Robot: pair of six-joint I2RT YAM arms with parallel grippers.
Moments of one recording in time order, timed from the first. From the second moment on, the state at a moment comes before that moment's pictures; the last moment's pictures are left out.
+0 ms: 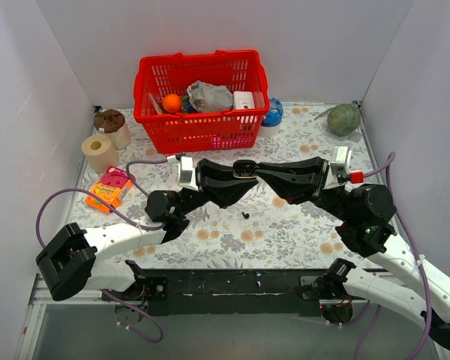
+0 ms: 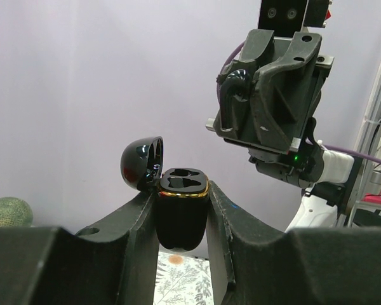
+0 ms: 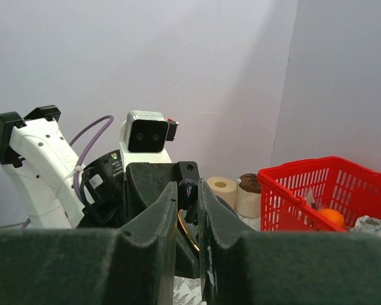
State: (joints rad) left arm -0.92 1.26 0.63 1.36 0.35 -0.48; right arm 0.87 0.71 0.83 0.41 -0.35 0.17
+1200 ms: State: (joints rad) left arm -0.92 1.27 0.66 1.36 0.34 -0.60; right arm 0.87 0.71 0.76 0.44 -0.26 0.13
